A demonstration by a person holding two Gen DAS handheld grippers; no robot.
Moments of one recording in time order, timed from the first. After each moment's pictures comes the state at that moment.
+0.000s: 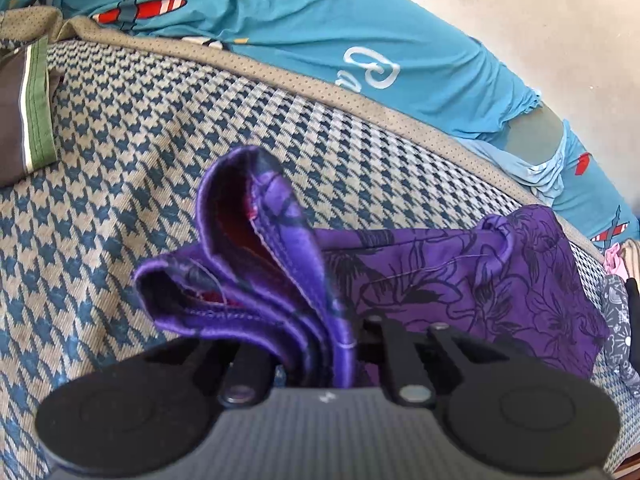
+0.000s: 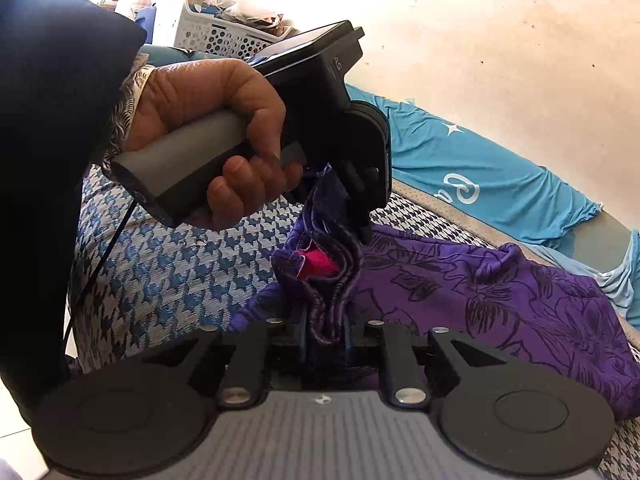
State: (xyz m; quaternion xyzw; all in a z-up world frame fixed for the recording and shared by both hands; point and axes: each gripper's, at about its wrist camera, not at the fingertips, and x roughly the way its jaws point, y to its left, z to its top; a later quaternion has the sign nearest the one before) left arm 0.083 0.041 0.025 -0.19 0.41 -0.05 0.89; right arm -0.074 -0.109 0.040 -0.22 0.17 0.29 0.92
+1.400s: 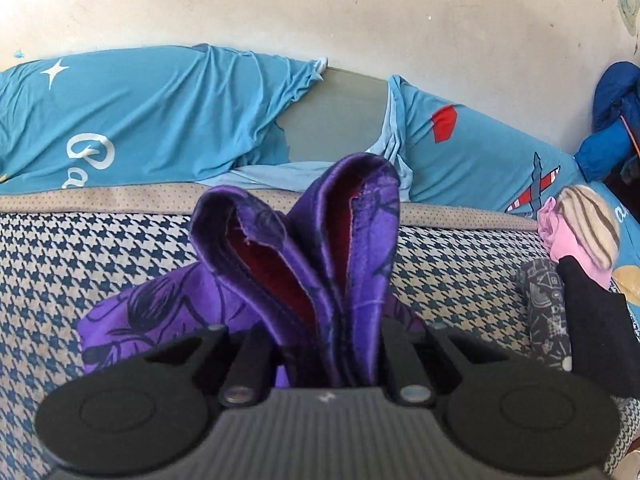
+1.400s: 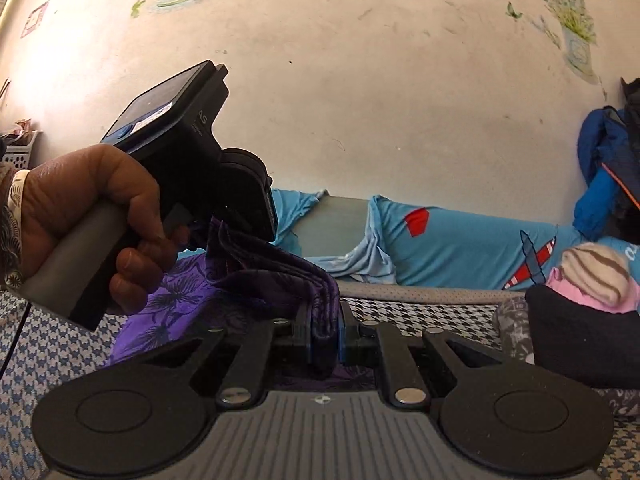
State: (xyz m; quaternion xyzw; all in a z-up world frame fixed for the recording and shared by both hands) left arm 0.182 -0.238 0.105 -0.08 0.39 -0.14 0.91; right arm -0.025 -0.308 0.108 -0.05 0.10 -0.01 0.99
